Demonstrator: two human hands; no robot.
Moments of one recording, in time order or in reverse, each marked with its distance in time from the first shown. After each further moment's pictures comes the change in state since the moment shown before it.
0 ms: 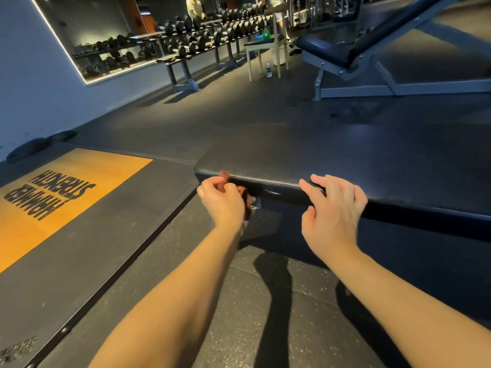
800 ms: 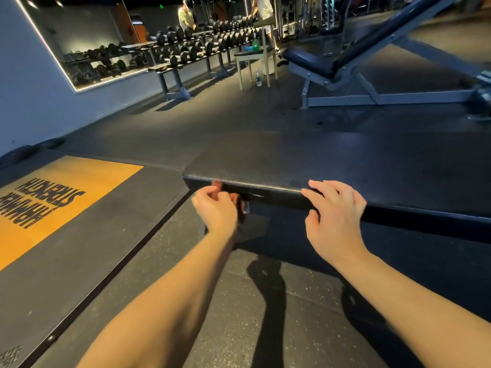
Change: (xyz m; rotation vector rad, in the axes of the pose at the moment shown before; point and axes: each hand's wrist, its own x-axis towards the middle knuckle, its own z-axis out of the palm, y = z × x) left_hand -0.015 -0.006 0.002 -0.020 -0.062 -0.027; right_hand -0.004 0.029 -0.045 0.032 -0.095 -0.039
